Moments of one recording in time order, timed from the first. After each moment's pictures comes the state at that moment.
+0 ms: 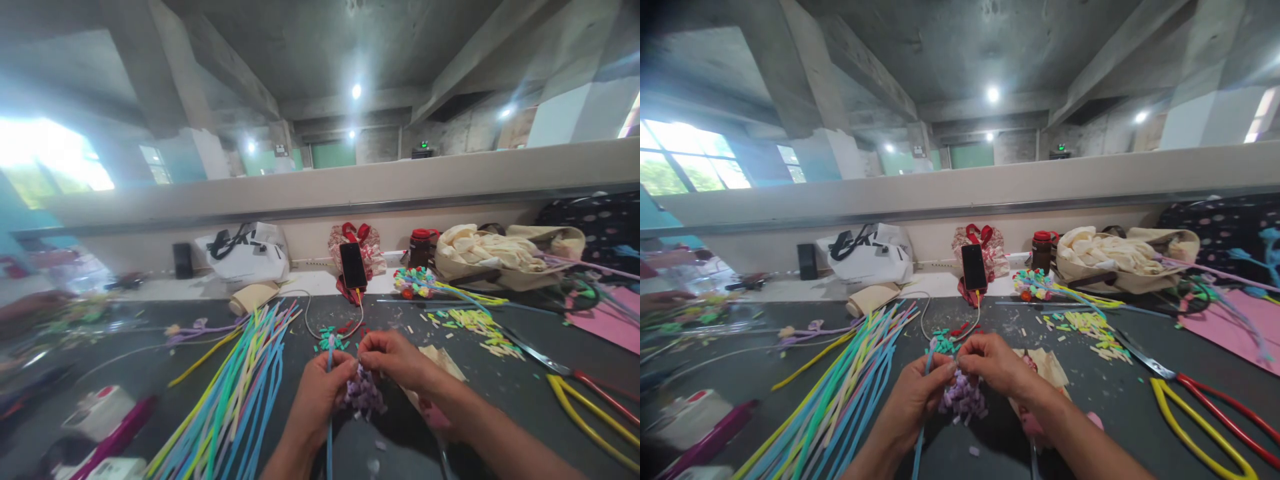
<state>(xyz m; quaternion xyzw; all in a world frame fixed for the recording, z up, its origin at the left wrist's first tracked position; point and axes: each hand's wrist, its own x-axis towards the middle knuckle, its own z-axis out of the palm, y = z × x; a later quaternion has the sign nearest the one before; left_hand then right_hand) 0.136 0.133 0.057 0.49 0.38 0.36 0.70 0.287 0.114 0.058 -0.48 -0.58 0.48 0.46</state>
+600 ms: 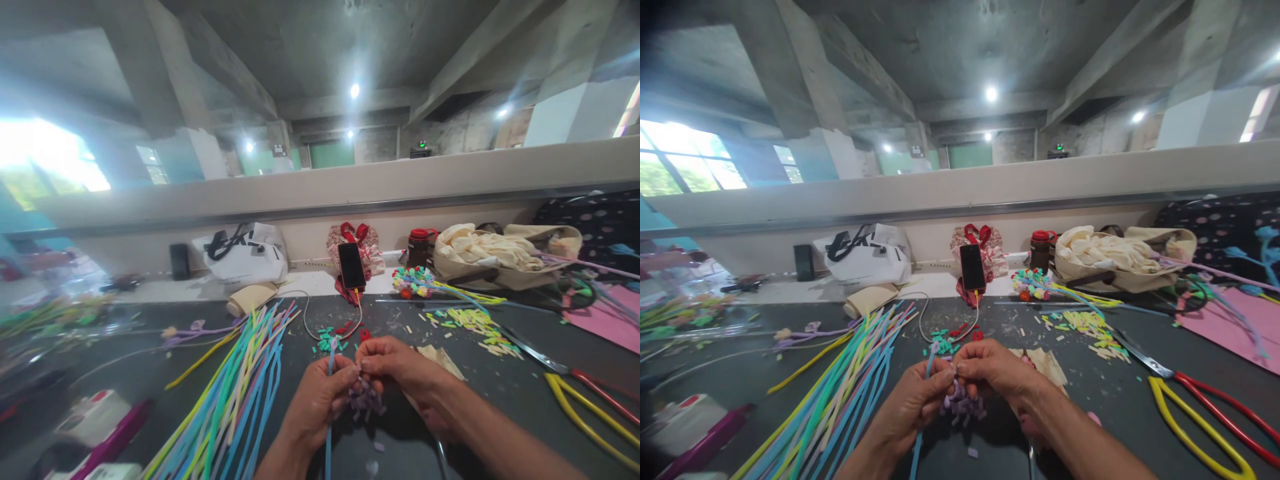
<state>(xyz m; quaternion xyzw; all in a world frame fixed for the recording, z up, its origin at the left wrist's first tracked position) 0.133 0.139 0.050 0.47 0.33 0.29 0.77 0.289 0.109 0.053 -0.42 -0.52 0.61 0.43</state>
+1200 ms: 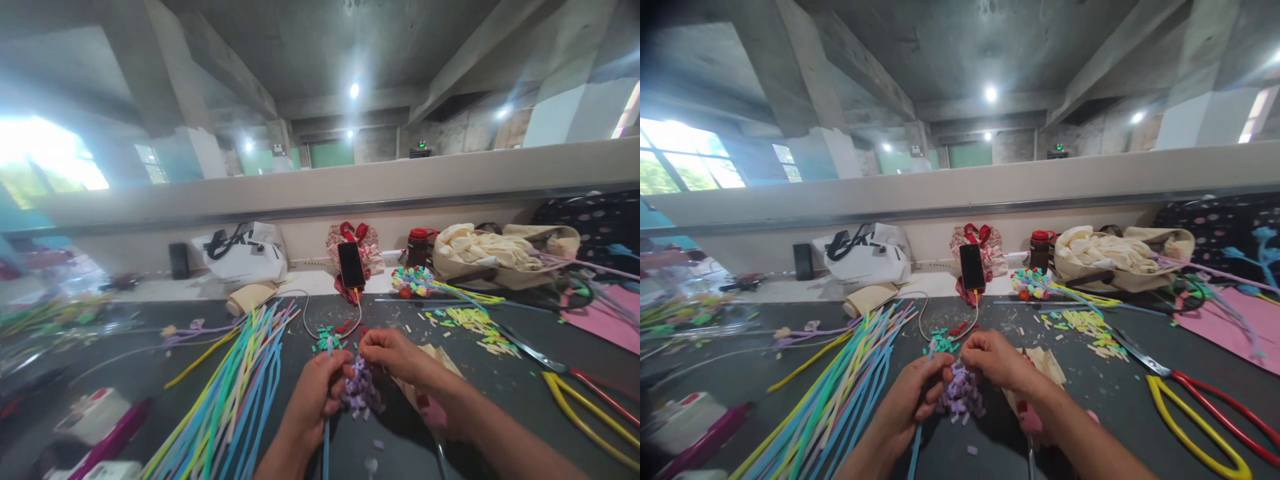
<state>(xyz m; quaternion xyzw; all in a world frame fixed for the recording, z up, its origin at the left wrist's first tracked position) 0.136 0.140 0.055 0.45 0.38 0.33 0.74 0.293 0.117 0.055 -0.53 -0.63 0.41 0.40</state>
